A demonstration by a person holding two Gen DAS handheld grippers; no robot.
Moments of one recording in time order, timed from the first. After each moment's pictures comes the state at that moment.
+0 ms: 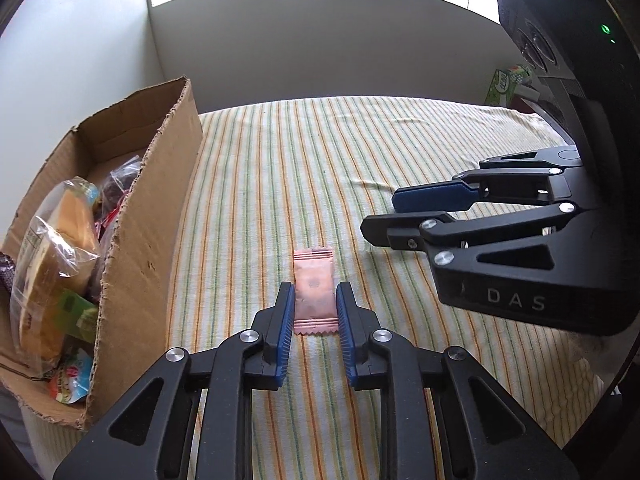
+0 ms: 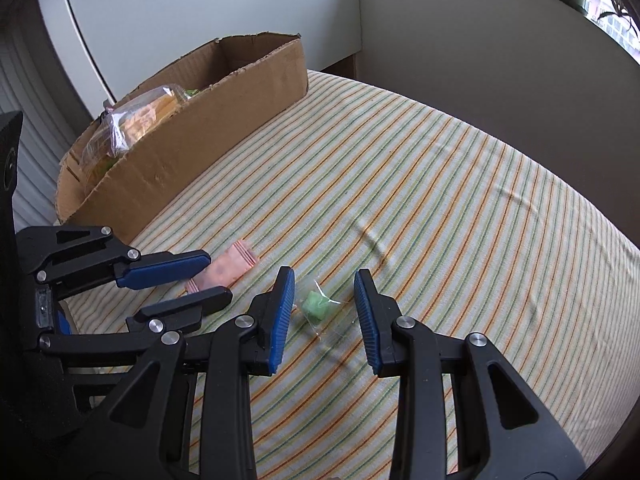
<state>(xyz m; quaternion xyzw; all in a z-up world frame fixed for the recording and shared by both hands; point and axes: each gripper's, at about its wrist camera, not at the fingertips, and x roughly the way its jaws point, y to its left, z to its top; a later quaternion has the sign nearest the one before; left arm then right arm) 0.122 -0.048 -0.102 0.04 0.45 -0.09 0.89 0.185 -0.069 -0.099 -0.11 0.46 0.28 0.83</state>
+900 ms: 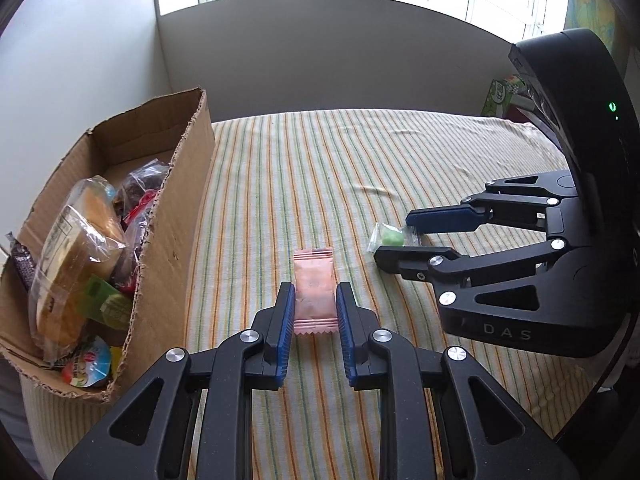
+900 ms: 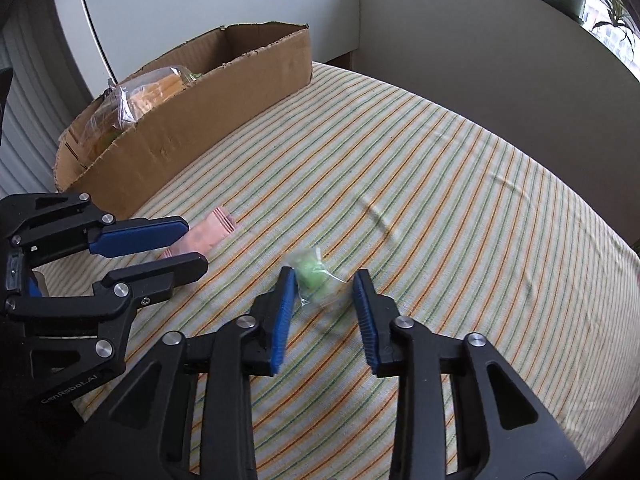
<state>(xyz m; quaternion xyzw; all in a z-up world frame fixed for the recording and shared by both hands) 0.101 -0.034 -0.087 0.03 0.43 -0.09 0.90 0.165 -0.071 -0.101 -0.13 0.46 0.27 0.84</state>
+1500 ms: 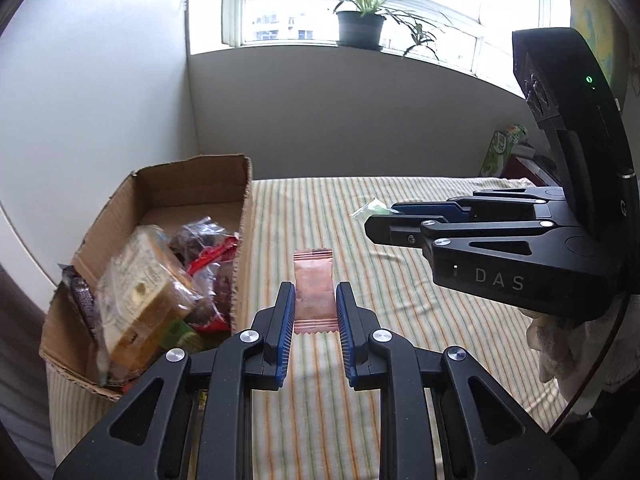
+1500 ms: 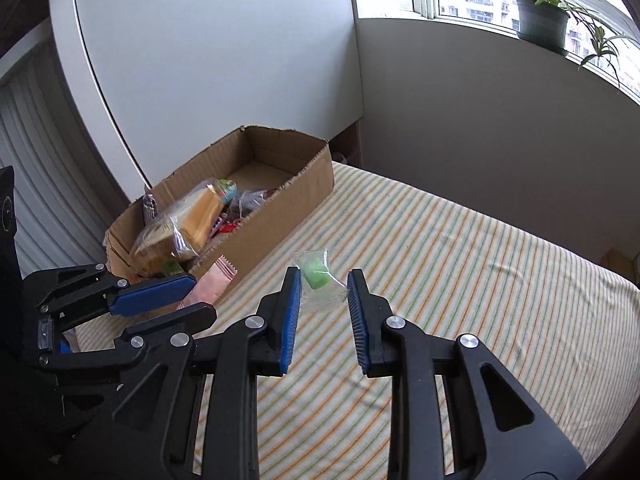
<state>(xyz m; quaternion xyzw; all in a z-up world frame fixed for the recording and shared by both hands) 0.076 0.003 -0.032 0.00 0.36 -0.07 0.93 0.172 -0.050 -0.027 -0.05 0.38 0.29 0.88</state>
